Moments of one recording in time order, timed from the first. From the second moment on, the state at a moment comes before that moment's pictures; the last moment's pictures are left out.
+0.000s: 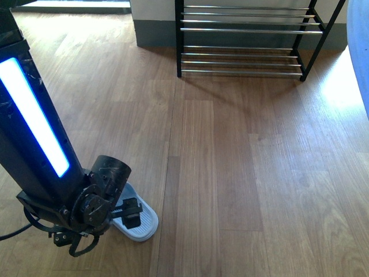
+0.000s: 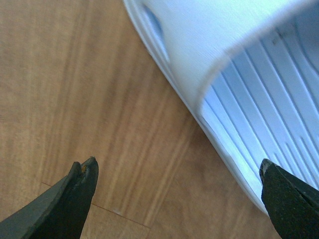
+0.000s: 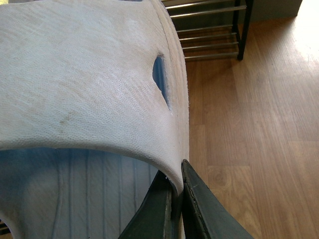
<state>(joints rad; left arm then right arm) -0.31 2.83 1.18 0.33 -0.29 -0.59 -0.04 1.20 0.24 0.61 -0.15 0.12</state>
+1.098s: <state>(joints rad) -0.17 2.90 1.26 0.37 -0.36 -0.47 -0.04 1.20 0.24 0.61 -0.15 0.12</state>
